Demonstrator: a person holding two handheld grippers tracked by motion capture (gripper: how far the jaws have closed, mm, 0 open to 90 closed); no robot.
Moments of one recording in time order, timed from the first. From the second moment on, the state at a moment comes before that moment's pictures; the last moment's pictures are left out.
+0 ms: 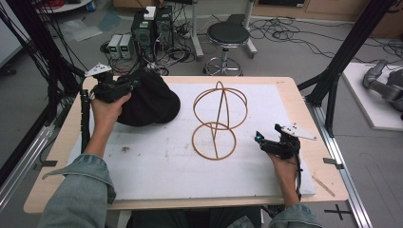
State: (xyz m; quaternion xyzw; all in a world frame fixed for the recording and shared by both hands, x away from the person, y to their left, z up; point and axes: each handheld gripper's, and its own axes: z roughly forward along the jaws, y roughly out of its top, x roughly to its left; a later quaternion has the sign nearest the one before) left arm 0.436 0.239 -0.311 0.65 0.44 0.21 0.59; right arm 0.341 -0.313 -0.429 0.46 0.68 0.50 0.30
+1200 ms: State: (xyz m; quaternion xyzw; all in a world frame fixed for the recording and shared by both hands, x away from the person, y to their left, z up) left arm 0.397 0.197 -0.171 0.58 0.33 0.20 0.72; right arm 0.339 -0.313 -0.428 0.45 0.68 0.50 0.30
